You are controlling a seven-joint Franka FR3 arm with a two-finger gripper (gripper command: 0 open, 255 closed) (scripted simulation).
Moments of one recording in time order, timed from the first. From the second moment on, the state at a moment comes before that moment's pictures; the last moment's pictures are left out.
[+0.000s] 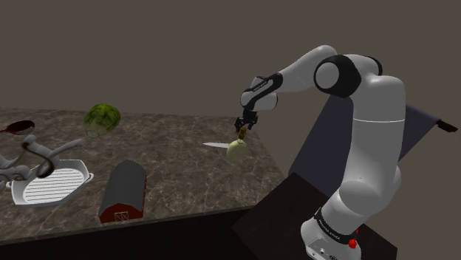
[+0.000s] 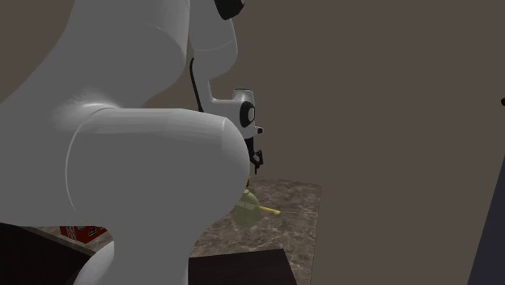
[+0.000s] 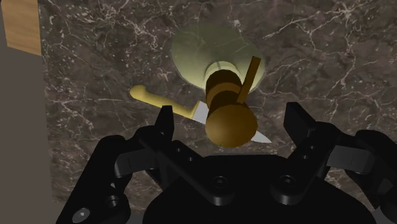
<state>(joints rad) -0.12 0.47 -0.18 -1.98 0.14 2.51 -0.23</state>
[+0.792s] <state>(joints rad) -0.12 0.50 -0.17 -1.98 0.15 2.54 -0.24</state>
